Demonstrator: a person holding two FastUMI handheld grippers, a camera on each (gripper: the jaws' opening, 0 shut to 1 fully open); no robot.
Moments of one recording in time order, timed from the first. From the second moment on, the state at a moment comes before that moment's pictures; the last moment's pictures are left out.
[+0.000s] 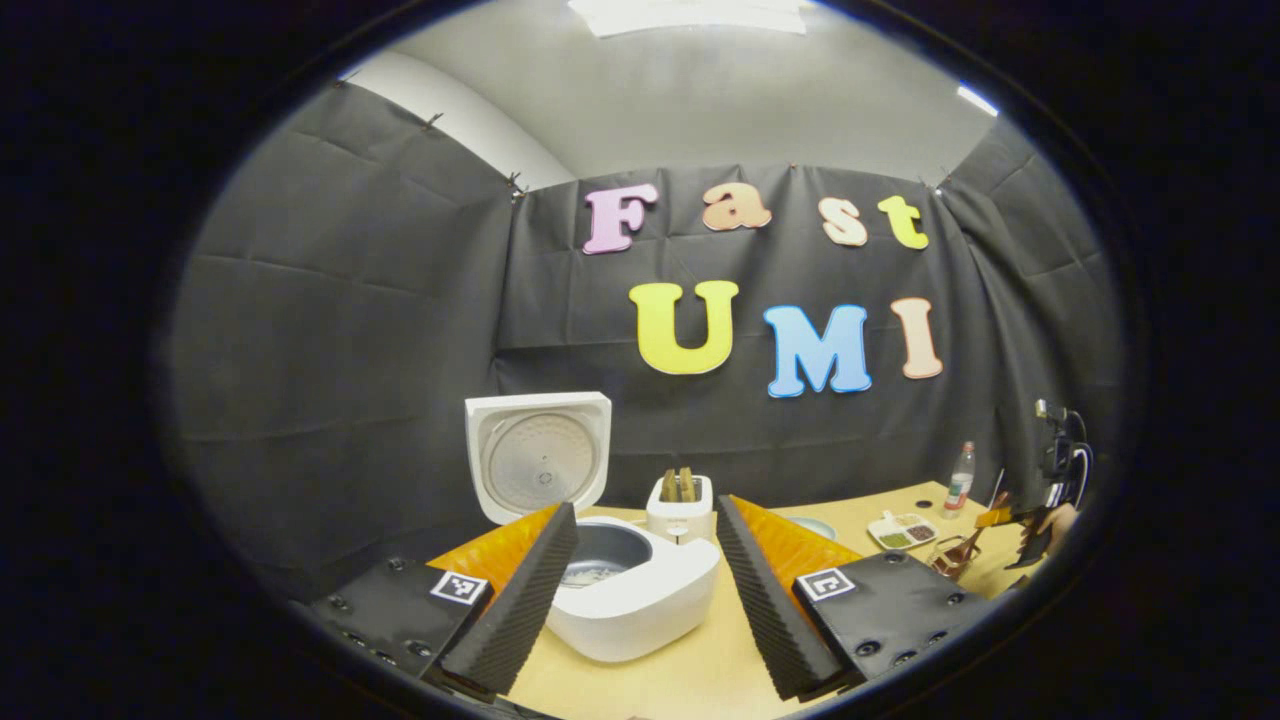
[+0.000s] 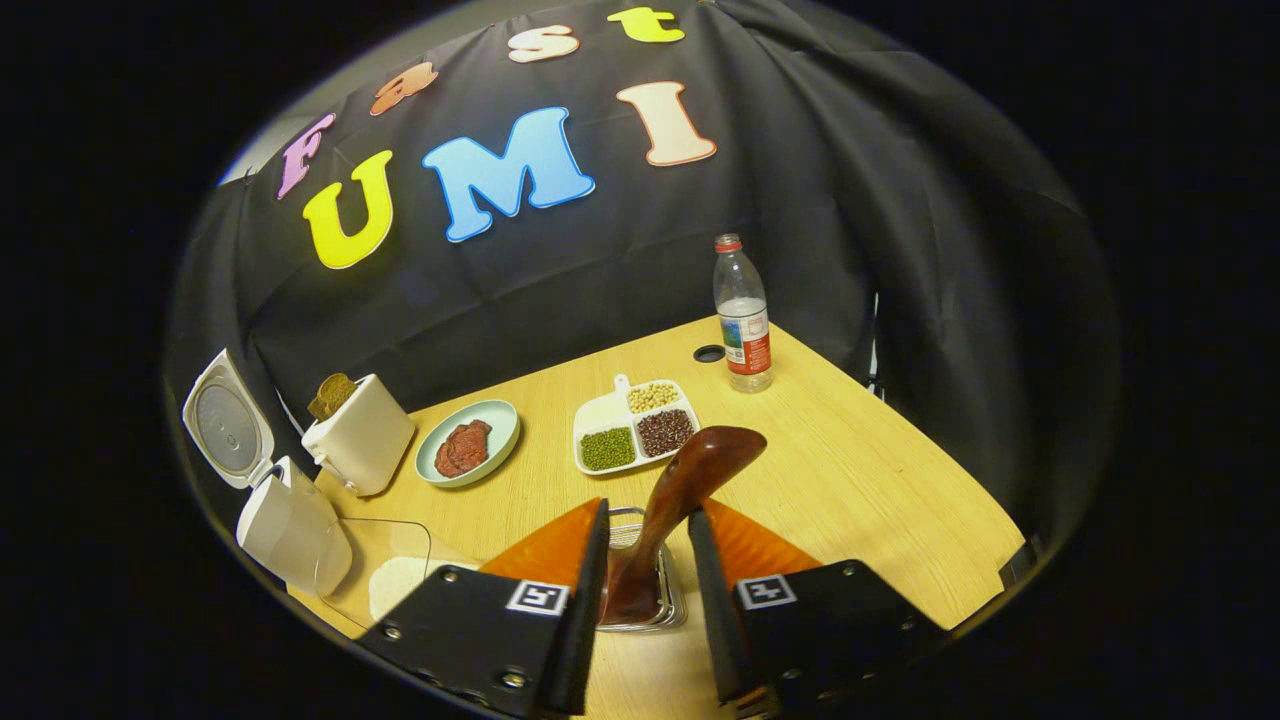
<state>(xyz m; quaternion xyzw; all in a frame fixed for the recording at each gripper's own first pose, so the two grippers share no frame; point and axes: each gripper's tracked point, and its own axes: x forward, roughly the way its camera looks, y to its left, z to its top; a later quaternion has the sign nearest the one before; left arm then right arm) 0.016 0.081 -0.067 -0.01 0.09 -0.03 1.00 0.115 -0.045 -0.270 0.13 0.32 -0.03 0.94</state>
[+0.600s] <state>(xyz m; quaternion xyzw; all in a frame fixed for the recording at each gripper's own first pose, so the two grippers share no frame) 0.089 0.100 -0.052 -0.02 0.07 -0.04 1.00 0.089 -0.073 -0.148 0.02 0.19 -0.07 0.98</state>
